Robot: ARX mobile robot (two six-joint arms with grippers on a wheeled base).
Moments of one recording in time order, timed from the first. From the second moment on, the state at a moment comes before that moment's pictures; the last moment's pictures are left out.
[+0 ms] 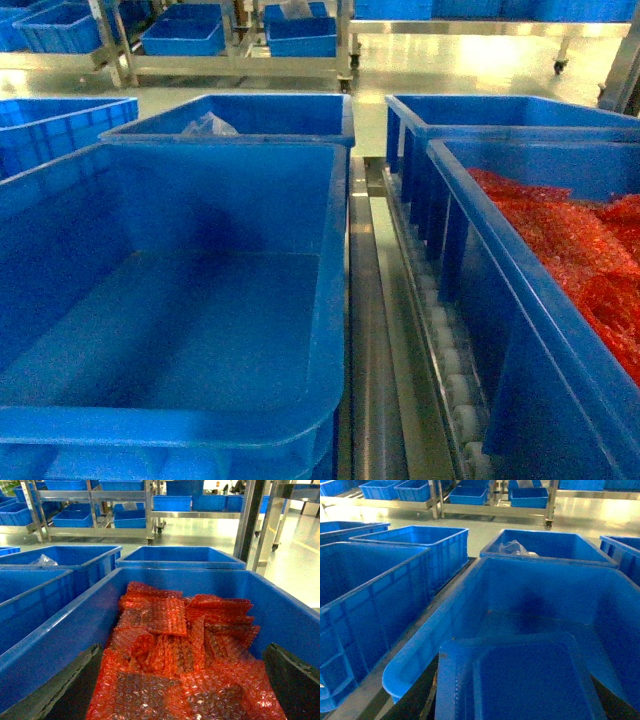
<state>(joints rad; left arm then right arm) -0.67 0.33 0.19 -0.01 -0.86 -0.11 0.00 0.01 0.01 -0.01 0.00 0.00</state>
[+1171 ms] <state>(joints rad) -0.76 0.41 0.22 -0.01 -0.97 -0.15 0.00 0.01 0.01 -0.01 0.00 0.00</state>
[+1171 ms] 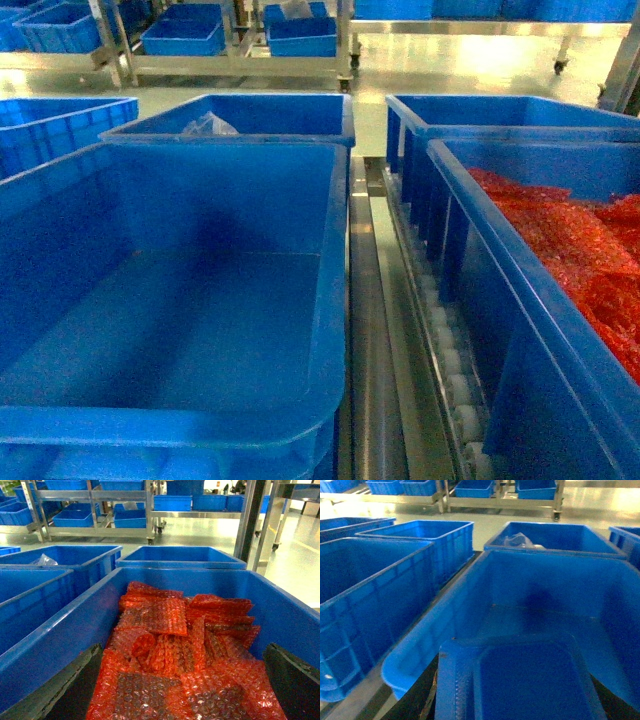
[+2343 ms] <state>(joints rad) -0.21 1.14 0.22 0.91 -0.21 -0.02 0.00 0.01 0.01 -0.01 0.00 0.00</state>
